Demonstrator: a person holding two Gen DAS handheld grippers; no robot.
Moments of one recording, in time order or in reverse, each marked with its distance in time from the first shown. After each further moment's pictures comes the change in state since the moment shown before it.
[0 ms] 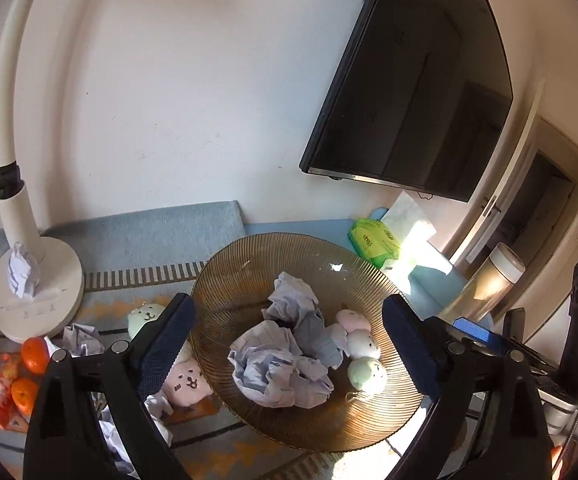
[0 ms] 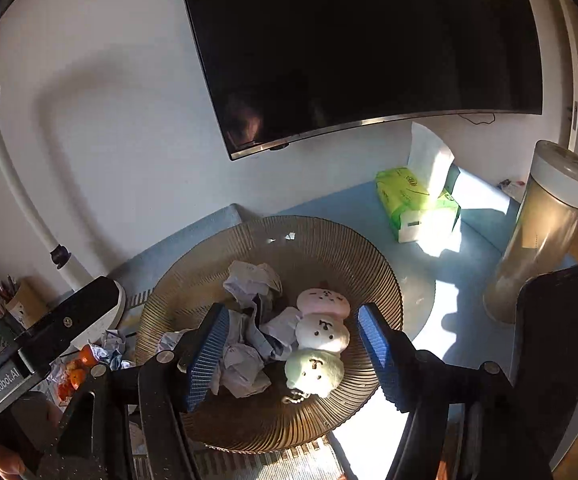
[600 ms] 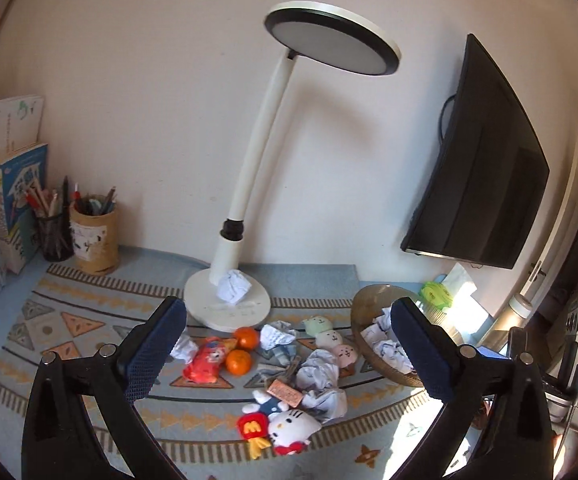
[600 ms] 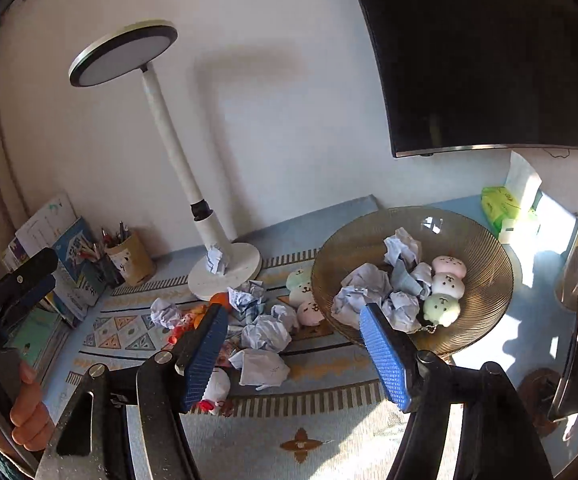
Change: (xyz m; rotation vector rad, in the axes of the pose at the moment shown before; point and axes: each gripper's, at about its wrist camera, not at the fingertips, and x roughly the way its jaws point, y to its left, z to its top) left arm -0.236 0.108 -0.042 -0.125 -0.264 0.292; right arm -0.078 0.133 -0.070 -0.168 -0.009 0.288
